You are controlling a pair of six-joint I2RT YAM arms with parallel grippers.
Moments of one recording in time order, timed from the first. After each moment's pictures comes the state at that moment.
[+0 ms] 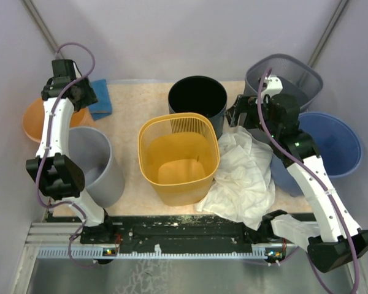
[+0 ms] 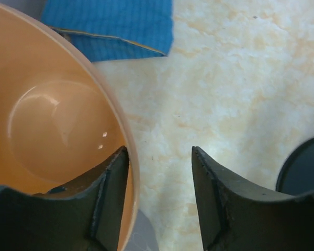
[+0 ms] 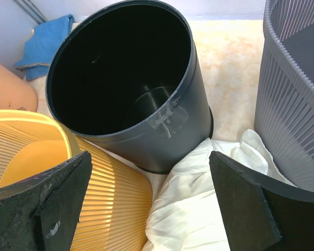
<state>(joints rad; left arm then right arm) 0.13 1.72 1.80 -0.84 -0.10 -0.26 0.34 1.03 1.23 -0.48 -0.09 0.28</state>
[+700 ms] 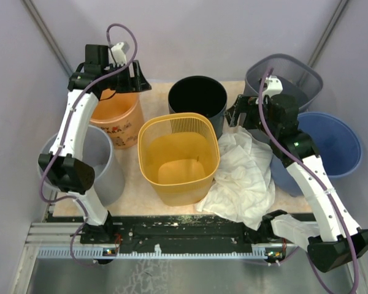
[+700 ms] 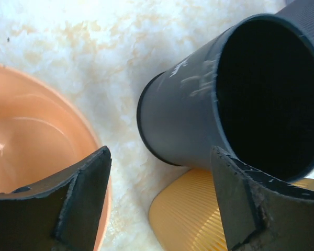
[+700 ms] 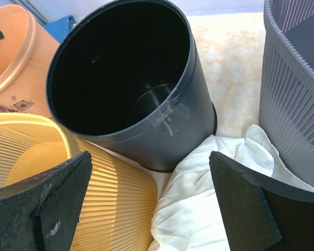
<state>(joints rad) -0.16 1.78 1.98 -0.82 0.41 -0.19 0.34 1.04 1.22 -0.48 -0.08 0.32</state>
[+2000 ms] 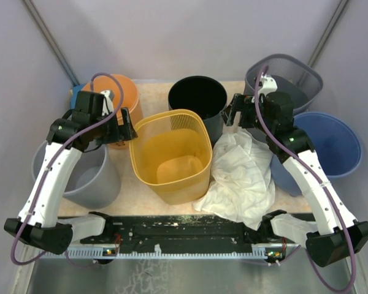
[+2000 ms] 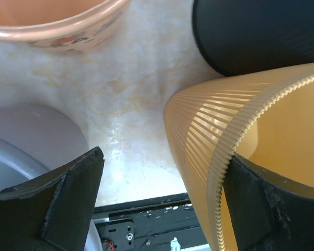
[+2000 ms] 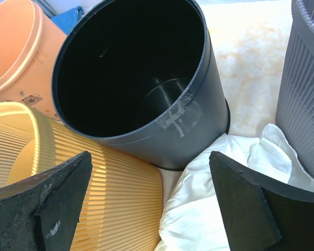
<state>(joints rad) -0.29 1.21 1.49 -1.08 0.04 -0.35 0.34 1.08 1.22 -0.46 -0.13 0.34</state>
